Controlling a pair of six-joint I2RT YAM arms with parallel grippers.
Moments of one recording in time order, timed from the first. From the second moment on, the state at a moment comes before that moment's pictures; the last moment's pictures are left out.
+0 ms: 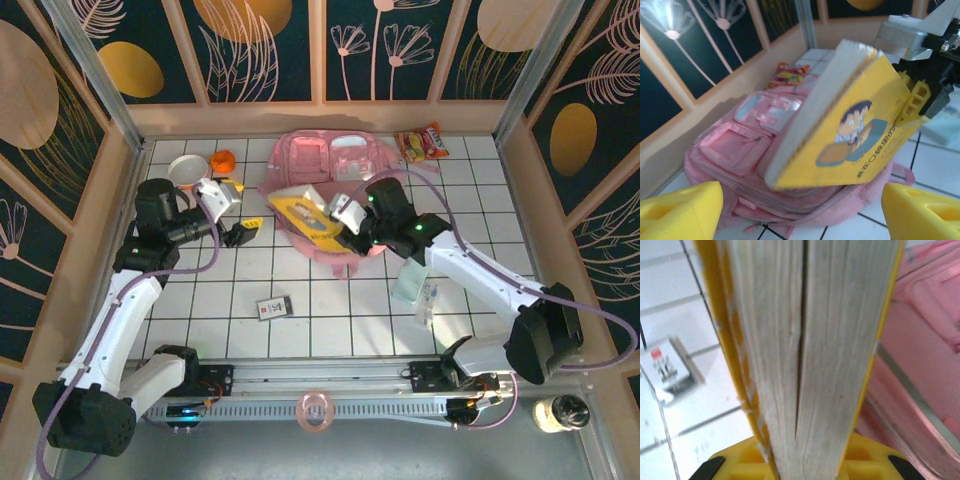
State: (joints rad) left arm -0.17 1.01 0.90 -0.28 0.76 0.52; right arm 0.68 1.35 1.05 -0.45 -0.29 -0.48
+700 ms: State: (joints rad) left arm -0.35 1.20 0.95 -0.38 0.75 0.66; right arm 0.65 1.38 1.12 -0.49 -0.43 -0.71
